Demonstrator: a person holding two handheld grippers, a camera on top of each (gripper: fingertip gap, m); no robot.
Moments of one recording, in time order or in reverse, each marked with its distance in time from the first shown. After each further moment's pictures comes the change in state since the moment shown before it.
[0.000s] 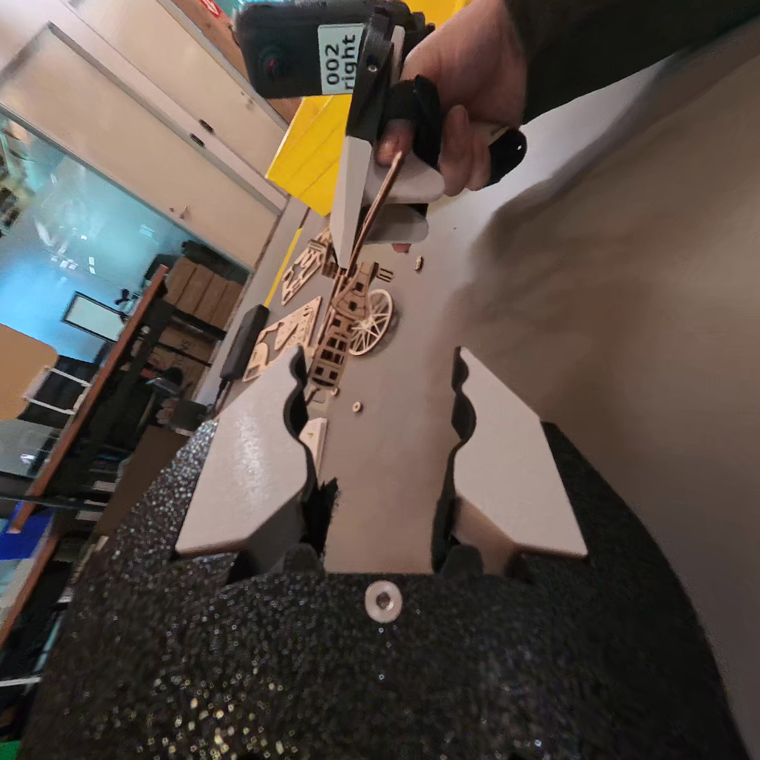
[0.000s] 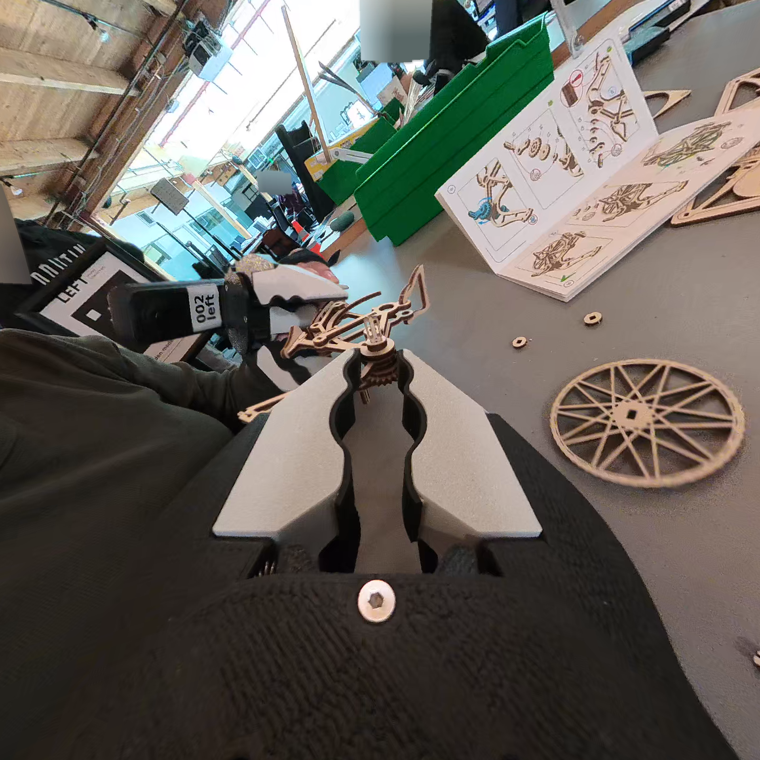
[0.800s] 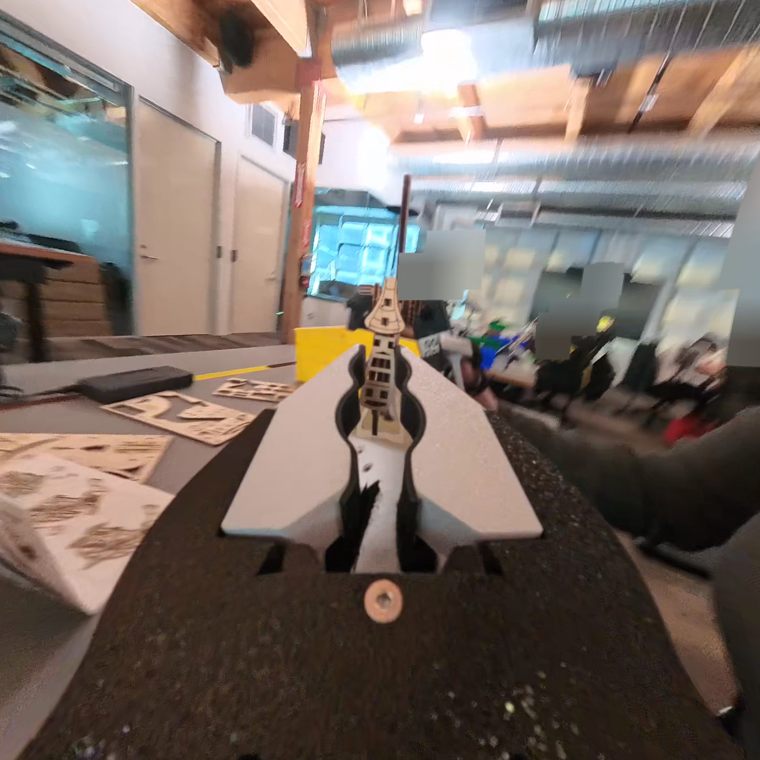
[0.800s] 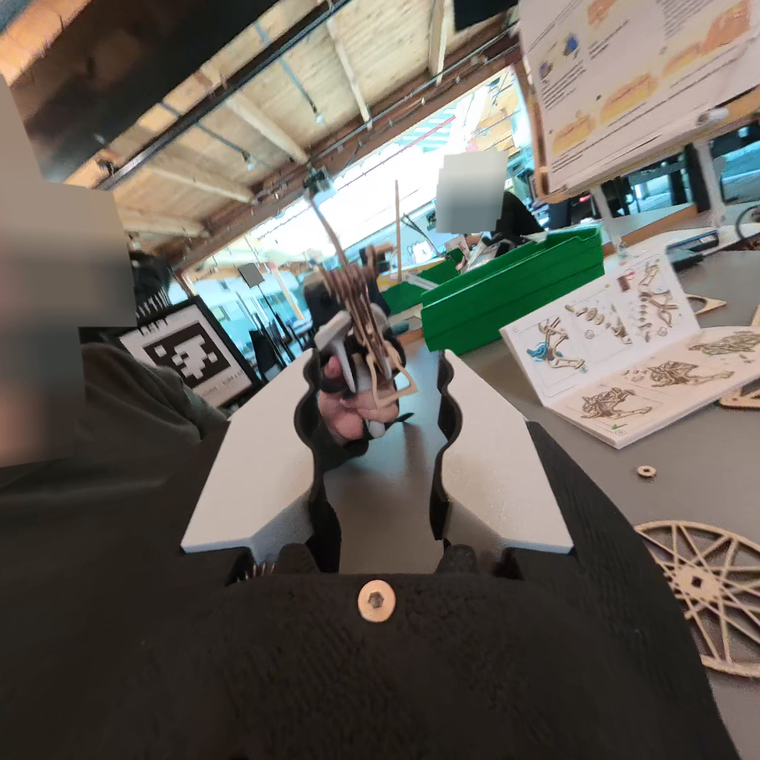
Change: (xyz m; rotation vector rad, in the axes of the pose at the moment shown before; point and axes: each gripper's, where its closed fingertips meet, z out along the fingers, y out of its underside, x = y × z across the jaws) left arm -0.078 -0.039 -0.048 0.674 -0.029 -0.943; right arm -0.047 -0.044 -0.006 0.300 -0.178 -0.188
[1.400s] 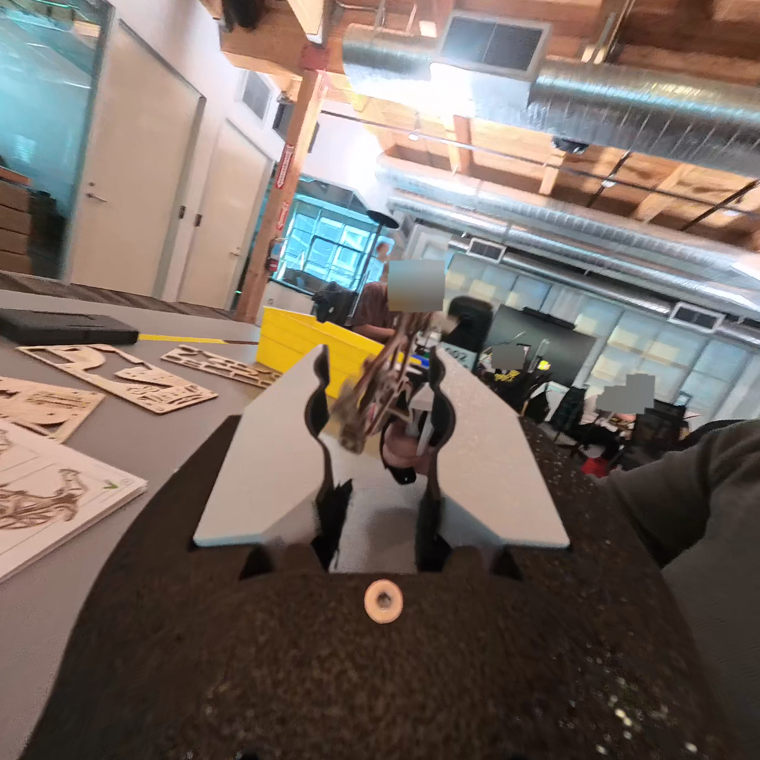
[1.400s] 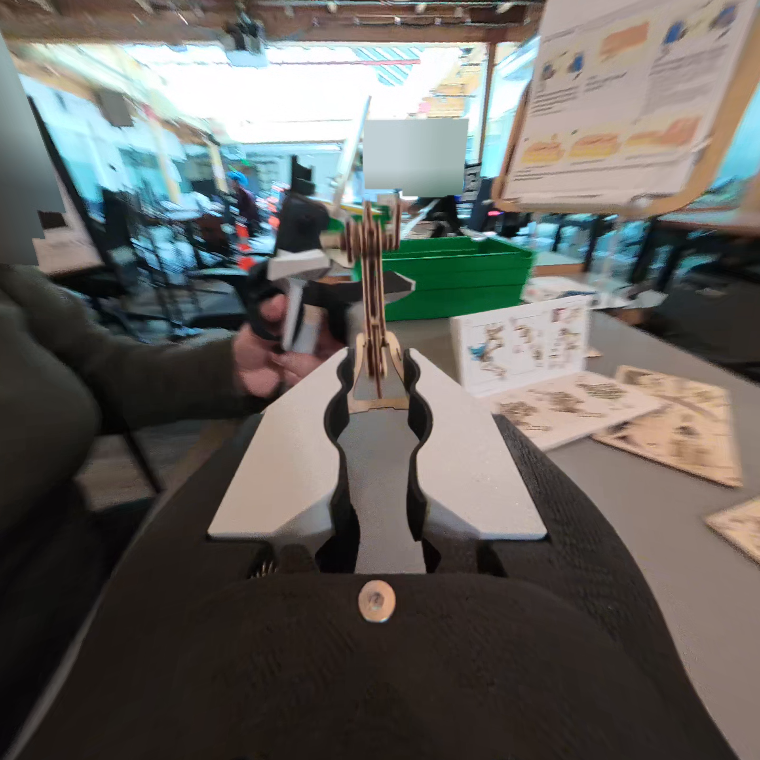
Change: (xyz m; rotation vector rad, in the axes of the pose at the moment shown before) left arm -0.004 0.013 0.006 0.010 0.028 -0.223; right arm 0.002 0.031 0.017 -0.154 0.173 -0.462
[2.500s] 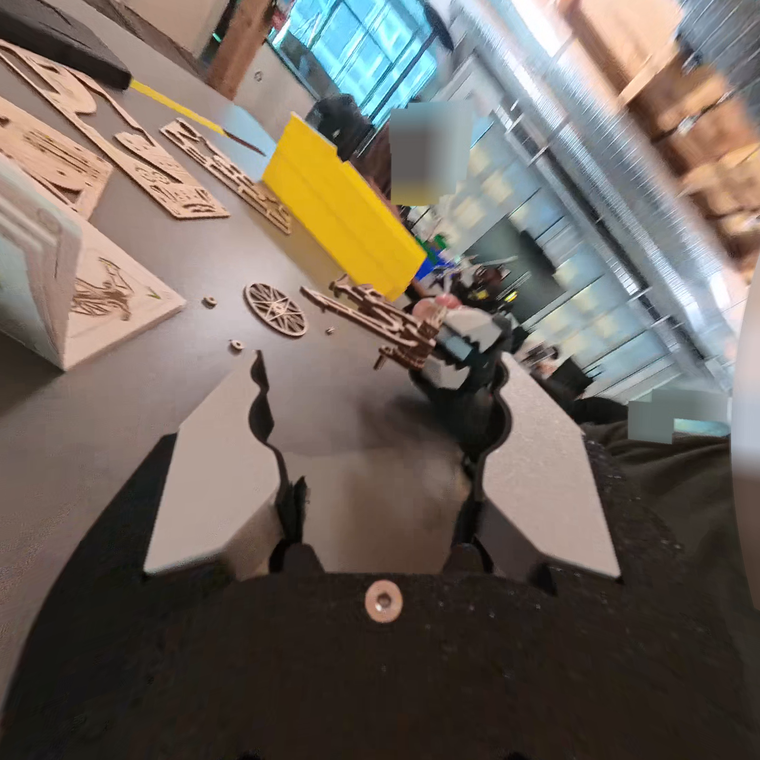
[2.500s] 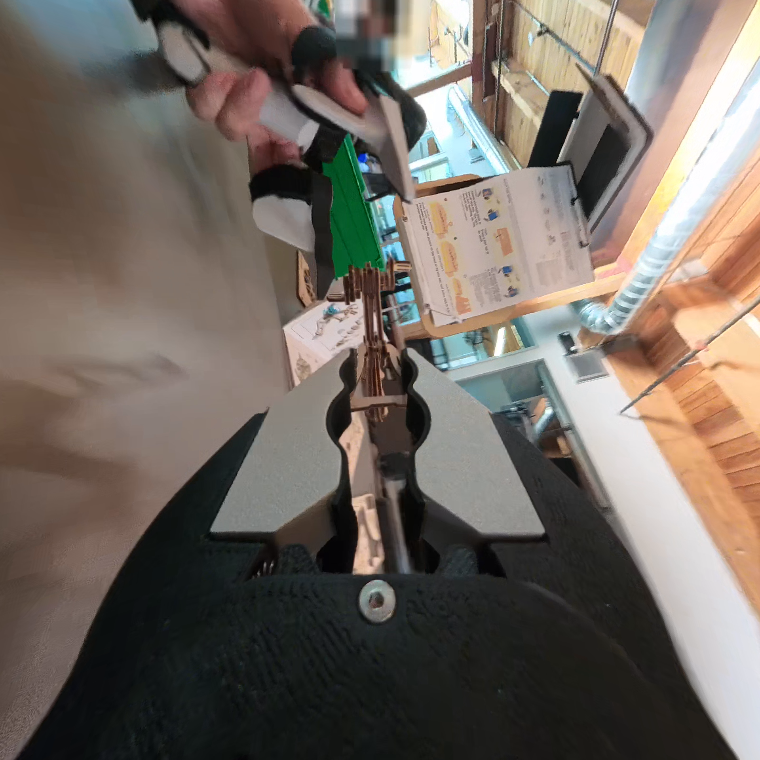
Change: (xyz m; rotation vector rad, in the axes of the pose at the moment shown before) left arm -0.038 0.028 -0.039 -0.389 -0.067 -0.412; right arm -0.002 0.019 -0.002 -0.270 0.321 -1.309
